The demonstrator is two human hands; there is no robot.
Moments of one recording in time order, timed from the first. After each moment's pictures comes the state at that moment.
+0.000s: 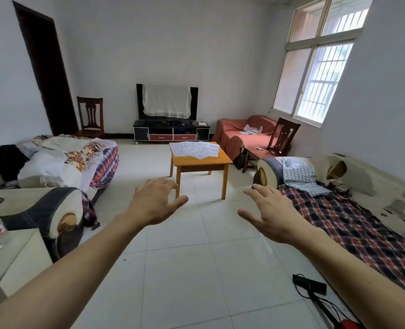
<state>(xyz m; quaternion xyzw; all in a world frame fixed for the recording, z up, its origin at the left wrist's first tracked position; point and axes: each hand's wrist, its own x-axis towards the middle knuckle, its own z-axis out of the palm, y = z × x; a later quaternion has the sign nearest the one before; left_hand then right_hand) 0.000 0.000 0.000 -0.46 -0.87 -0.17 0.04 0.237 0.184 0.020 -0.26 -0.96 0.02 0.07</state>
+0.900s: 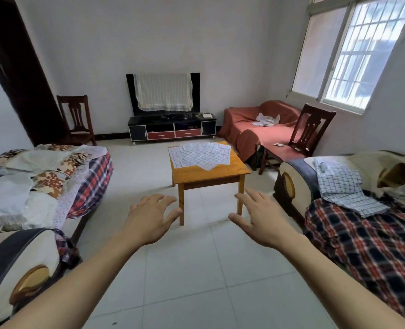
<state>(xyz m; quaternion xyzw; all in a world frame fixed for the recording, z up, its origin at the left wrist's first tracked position) -0.386 0.346 -0.059 -0.43 -0.90 -0.10 -0.01 -0.172 0.542 -0.042 -0.28 -0.95 0.09 0.07</state>
